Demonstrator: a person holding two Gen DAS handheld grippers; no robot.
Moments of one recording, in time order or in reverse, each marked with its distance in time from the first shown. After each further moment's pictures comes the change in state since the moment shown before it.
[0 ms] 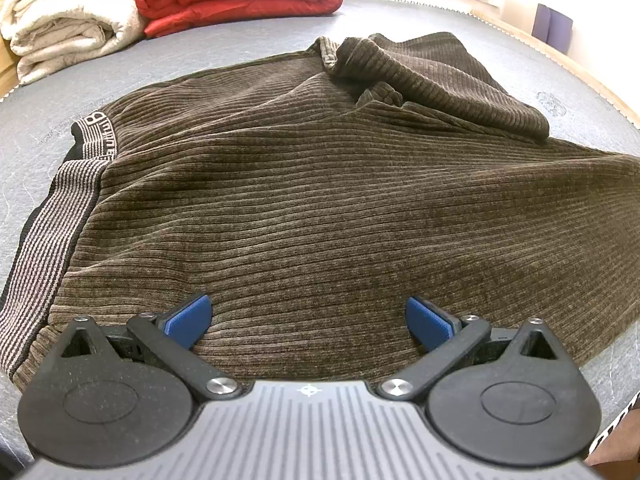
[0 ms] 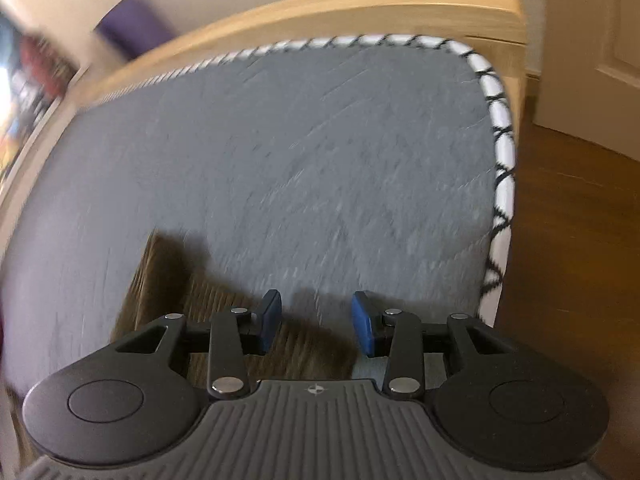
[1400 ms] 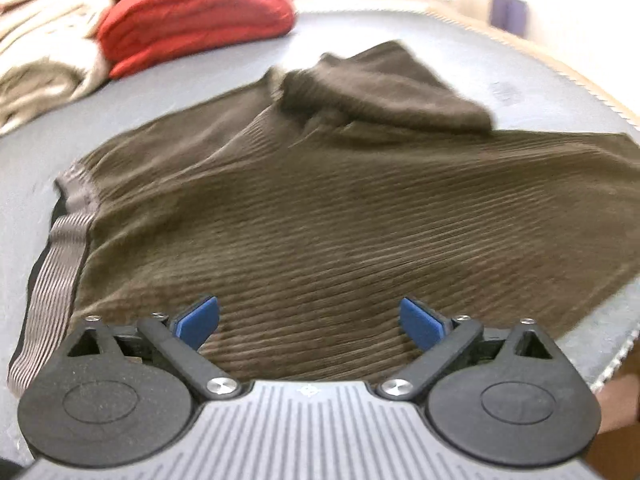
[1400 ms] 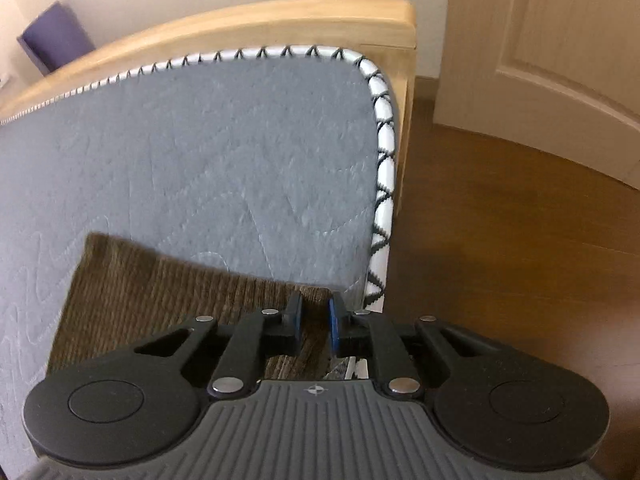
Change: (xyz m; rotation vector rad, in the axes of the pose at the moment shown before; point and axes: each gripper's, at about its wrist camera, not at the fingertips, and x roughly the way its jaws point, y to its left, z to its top) left arm -0.035 -0.028 0.001 0.144 -0.066 -0.063; right arm -0.034 0.012 -0.027 0.106 -0.066 -0.319
